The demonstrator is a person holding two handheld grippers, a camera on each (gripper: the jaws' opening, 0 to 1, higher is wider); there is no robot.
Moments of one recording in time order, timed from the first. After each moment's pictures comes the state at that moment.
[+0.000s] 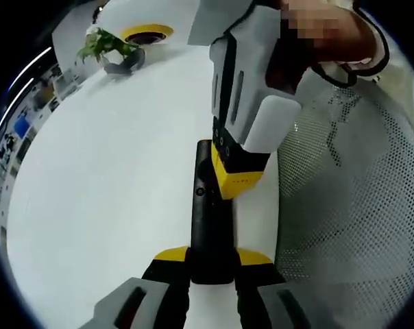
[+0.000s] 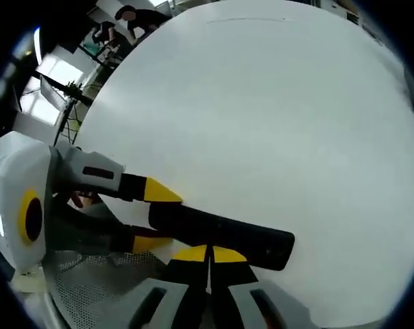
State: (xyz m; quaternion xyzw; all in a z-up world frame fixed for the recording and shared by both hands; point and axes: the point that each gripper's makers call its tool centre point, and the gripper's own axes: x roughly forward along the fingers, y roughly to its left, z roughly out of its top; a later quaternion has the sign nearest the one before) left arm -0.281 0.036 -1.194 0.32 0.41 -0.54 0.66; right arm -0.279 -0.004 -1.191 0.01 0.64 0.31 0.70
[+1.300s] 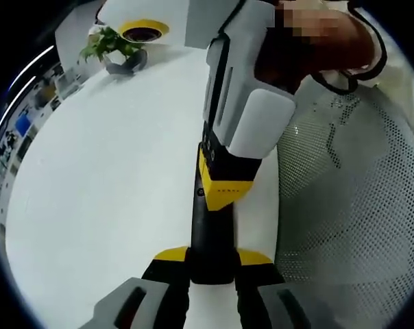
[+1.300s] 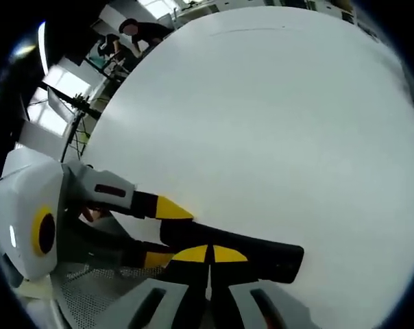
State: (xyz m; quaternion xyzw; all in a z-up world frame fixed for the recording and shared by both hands) left arm -0.281 0.036 -1.194 0.31 0.41 -0.54 0.67; right arm -0.269 0.012 -1.185 0.03 0.61 0.32 0.72
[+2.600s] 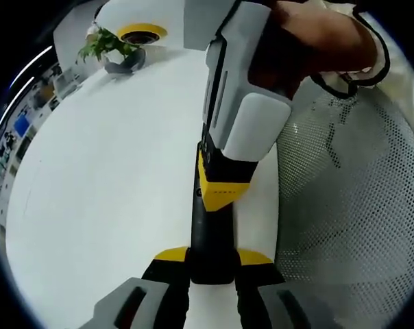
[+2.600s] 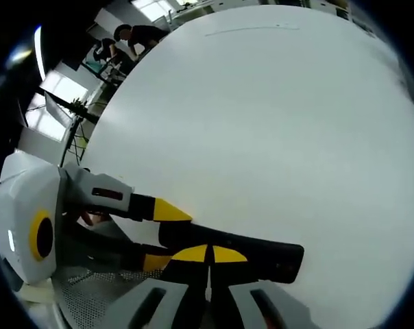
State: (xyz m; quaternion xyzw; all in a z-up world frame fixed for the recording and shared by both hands) left arm -0.281 0.035 -1.194 0.32 0.41 -0.54 0.66; right arm -0.268 0.011 -1.186 0.04 0.61 0.31 0.73
